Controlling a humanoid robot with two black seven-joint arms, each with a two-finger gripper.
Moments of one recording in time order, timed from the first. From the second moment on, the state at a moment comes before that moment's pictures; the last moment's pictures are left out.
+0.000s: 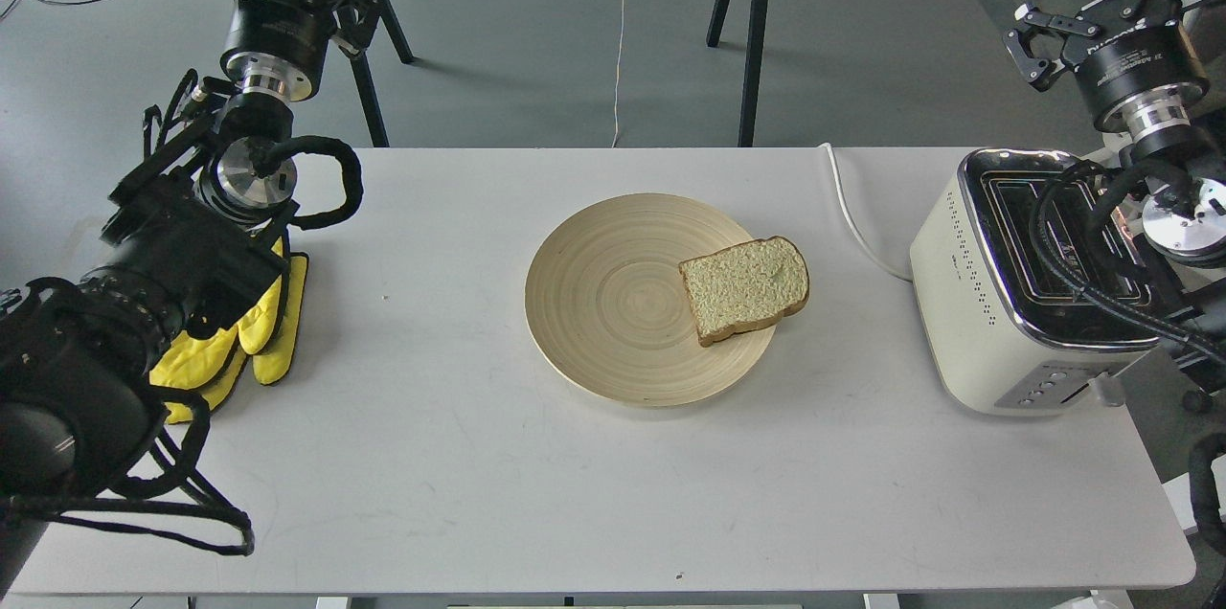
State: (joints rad) left arm -1.06 0.13 -0.55 -0.24 -0.42 -0.49 -0.42; right arm 0.79 -0.41 1.07 0.62 -0.05 0.46 0.23
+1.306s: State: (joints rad) left arm -1.05 0.12 -0.55 -0.24 -0.42 -0.49 -0.43; right arm 0.90 -0.57 0.24 1.09 -0.85 -0.16 0.23
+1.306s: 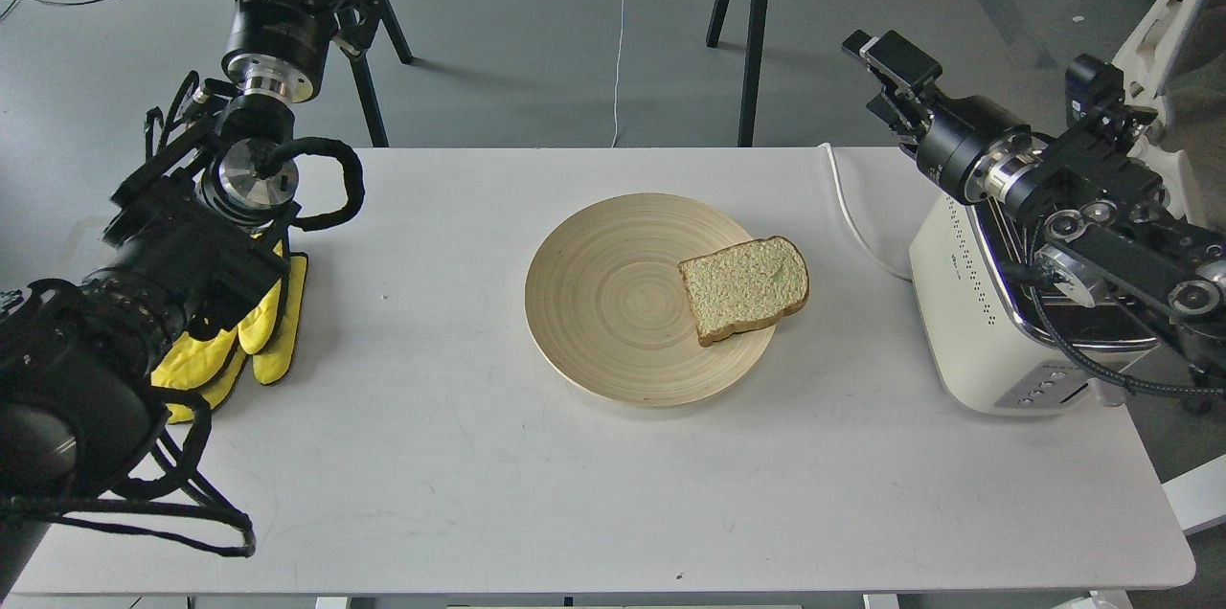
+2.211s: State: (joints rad) left arm -1.05 0.12 -0.55 -0.24 -0.42 -0.49 -0.42; right arm 0.84 -0.34 0.00 0.85 -0.89 -0.22 0.14
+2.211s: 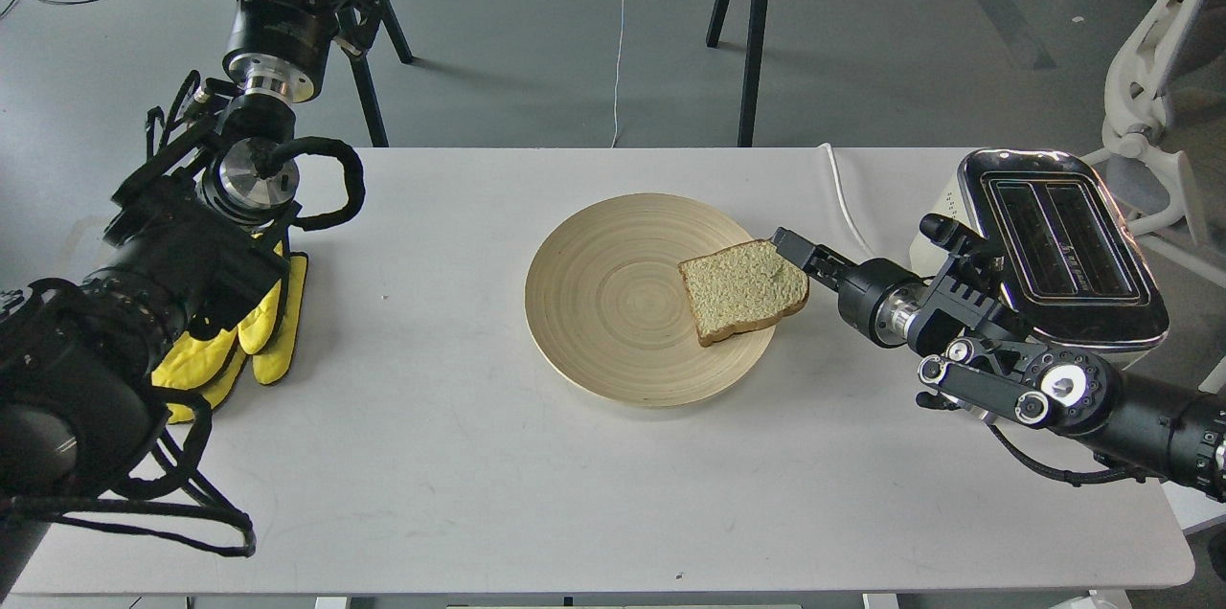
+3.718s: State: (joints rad) left arm -1.05 0.13 -0.56 -0.24 -0.42 -0.49 -0.43; right arm 0.91 -0.41 0.01 0.92 -0.87 -0.23 0.14
